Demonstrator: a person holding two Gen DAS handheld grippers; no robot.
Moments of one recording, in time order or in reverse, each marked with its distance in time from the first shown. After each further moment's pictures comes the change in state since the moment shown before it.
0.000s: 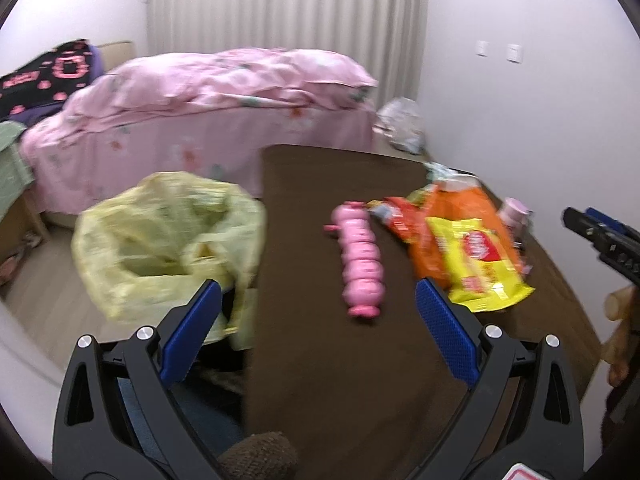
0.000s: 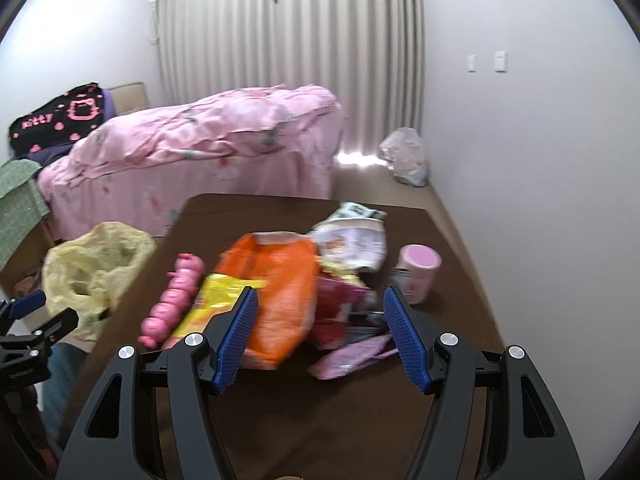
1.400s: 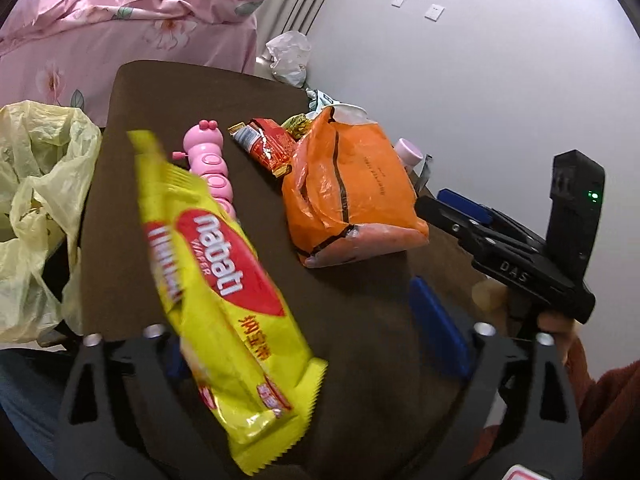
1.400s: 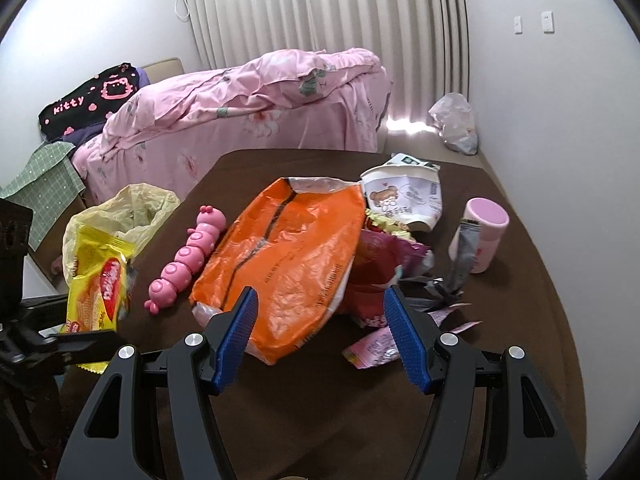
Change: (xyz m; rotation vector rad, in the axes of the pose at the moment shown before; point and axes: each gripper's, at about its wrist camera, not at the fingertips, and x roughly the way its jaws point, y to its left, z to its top) left arm 0.060 -0.024 -0.008 -0.039 0.266 -0.502; right arm 0.061 0.018 -0.025 -0.019 0.146 0.232
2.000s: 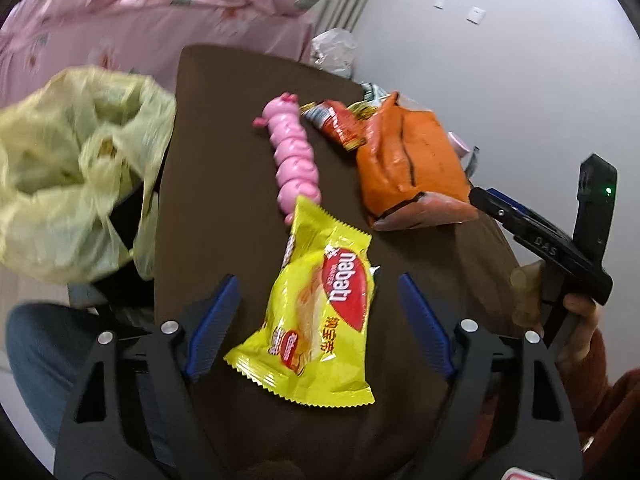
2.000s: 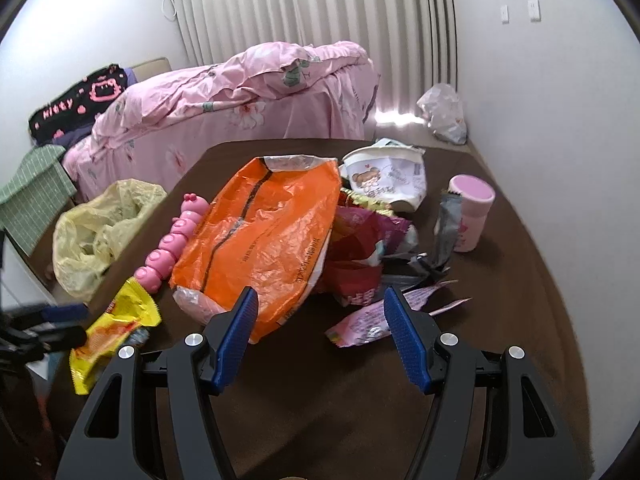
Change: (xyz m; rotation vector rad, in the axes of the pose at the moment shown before) left arm -0.022 0.029 -0.036 -0.083 0.009 0.147; right arm 0.003 -0.016 -0.014 0.064 0.014 0.007
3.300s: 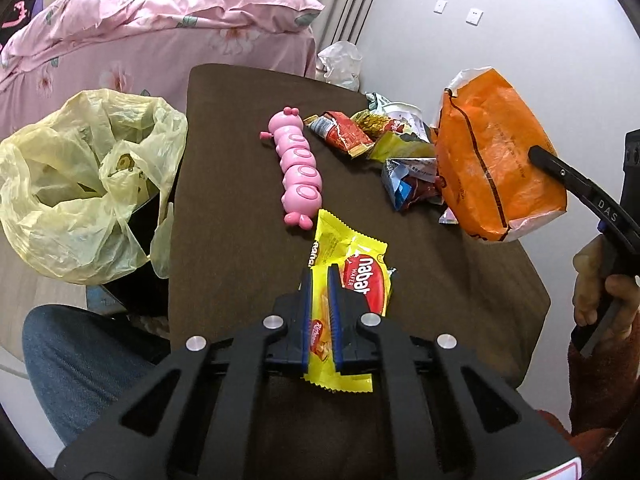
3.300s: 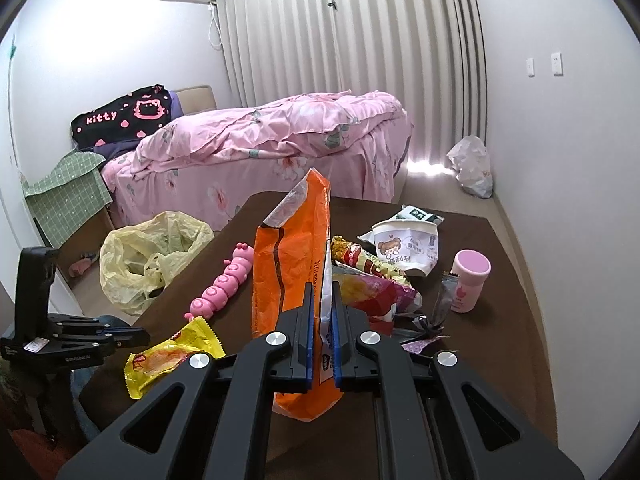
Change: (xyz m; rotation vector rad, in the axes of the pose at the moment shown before) left arm -0.018 -0.013 -0.006 0.062 -0.061 0.073; right arm -0.074 0.015 0.018 -0.147 -0.168 0.050
